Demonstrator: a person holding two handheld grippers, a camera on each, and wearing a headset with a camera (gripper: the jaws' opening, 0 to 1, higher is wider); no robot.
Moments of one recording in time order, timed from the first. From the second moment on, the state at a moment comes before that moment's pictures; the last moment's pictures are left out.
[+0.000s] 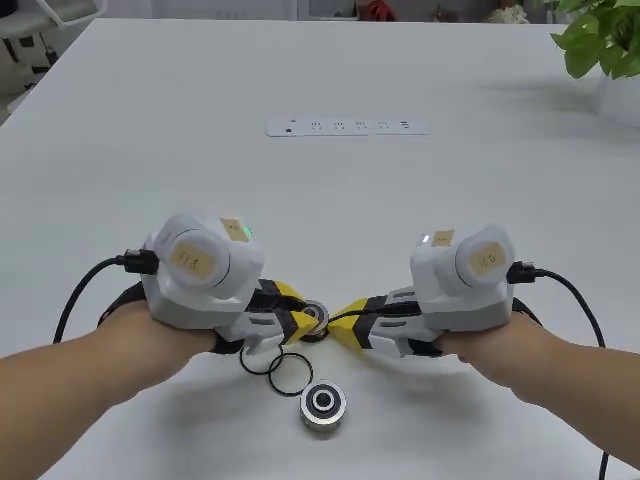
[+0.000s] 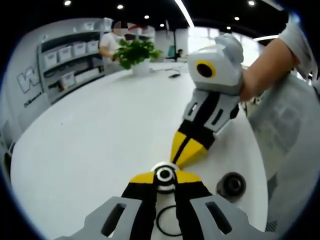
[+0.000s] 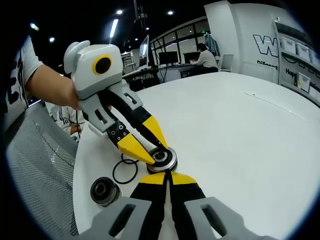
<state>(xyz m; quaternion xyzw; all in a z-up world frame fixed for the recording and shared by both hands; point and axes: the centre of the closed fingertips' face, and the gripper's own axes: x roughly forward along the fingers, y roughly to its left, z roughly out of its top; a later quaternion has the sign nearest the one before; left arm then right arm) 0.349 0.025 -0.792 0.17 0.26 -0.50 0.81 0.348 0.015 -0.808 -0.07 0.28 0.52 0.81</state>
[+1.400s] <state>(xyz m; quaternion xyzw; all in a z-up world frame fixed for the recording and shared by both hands) 0.350 0.025 -0.794 0.18 0.26 -0.48 0.82 0.350 0.025 -0.790 0.01 0.28 0.51 0.81</state>
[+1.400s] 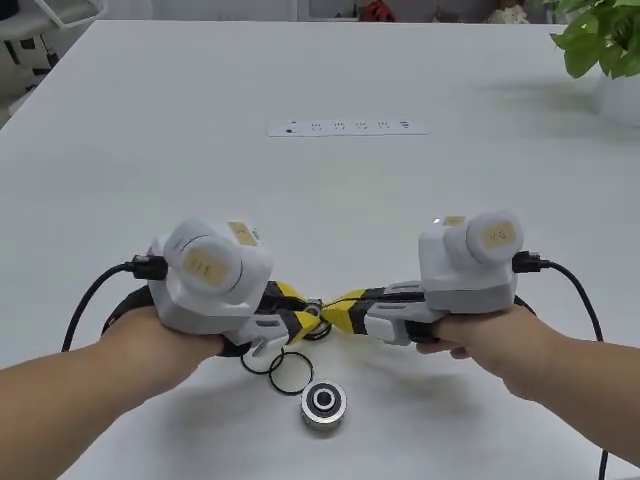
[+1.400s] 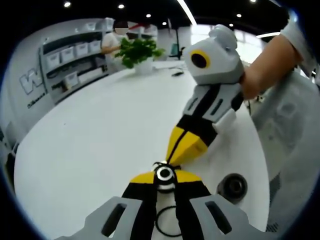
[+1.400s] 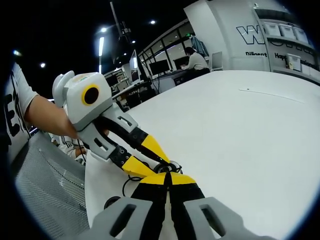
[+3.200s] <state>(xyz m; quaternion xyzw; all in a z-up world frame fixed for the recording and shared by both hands) 0.344 0.026 -0.769 0.19 0.23 -0.49 0.81 0.350 0.027 -0.768 0.04 0.26 0.52 0.81</state>
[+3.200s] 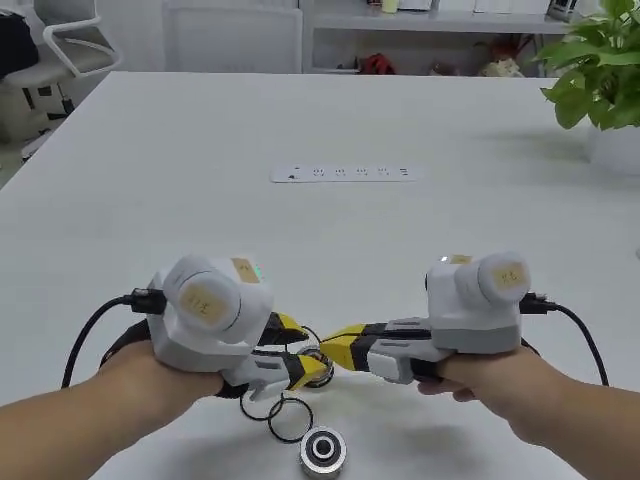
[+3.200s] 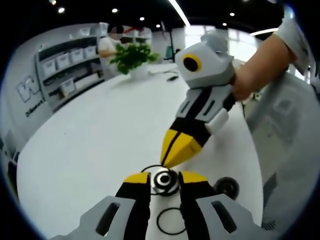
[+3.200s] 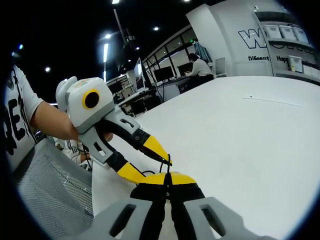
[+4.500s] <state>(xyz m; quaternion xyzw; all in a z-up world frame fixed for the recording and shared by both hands) 0.320 0.105 -0.724 0.14 0.20 -0.44 0.86 0.324 0.055 -0.747 0.06 0.25 0.56 0.79</state>
